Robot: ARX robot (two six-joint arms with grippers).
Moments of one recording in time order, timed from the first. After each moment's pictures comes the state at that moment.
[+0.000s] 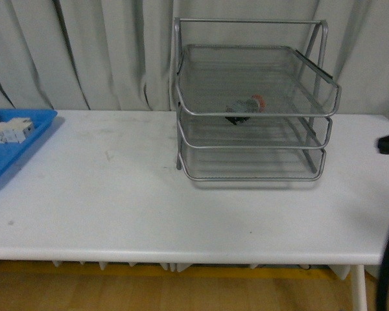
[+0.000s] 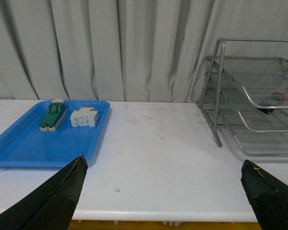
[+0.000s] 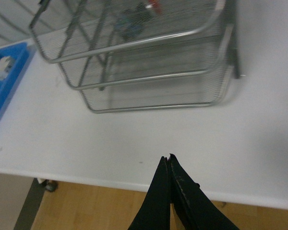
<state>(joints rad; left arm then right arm) 0.00 0.01 0.01 0.00 0.00 0.00 0.02 1.43 0.63 0.29 -0.32 0.22</state>
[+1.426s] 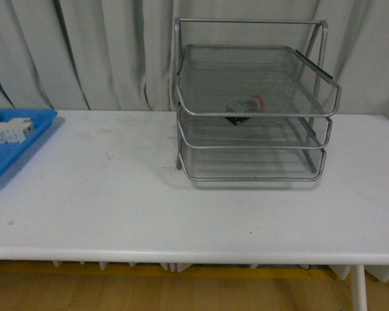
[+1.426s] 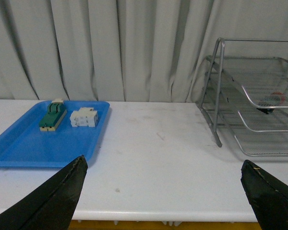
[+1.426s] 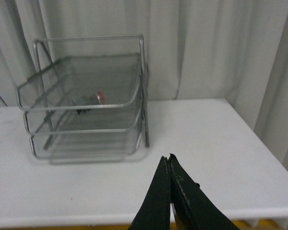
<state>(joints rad) 0.00 0.01 0.01 0.00 0.00 0.00 0.00 0.31 0.01 0.30 0.00 0.01</state>
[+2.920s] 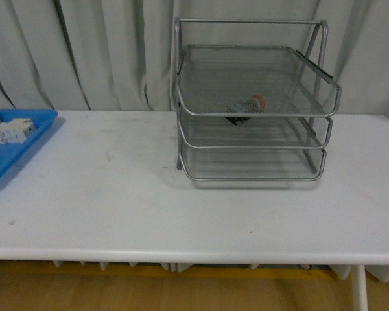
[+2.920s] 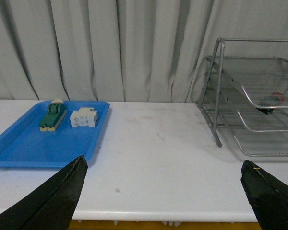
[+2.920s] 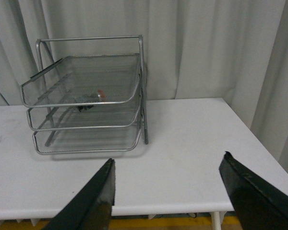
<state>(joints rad) 0.00 0.01 0.01 0.00 0.00 0.00 0.00 0.00 0.01 0.00 0.00 0.00</state>
